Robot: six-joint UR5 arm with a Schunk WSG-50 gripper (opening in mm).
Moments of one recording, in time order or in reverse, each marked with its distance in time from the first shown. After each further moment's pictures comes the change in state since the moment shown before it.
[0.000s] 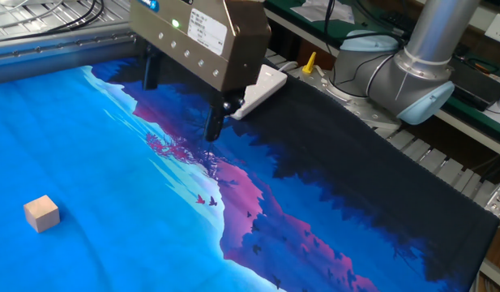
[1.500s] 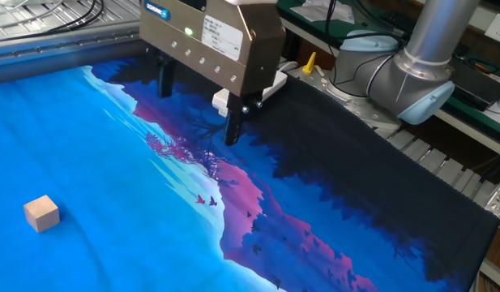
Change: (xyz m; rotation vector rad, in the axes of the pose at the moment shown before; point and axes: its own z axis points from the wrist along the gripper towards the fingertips) arm 0.025 -0.008 -0.002 0.060 0.111 -0.060
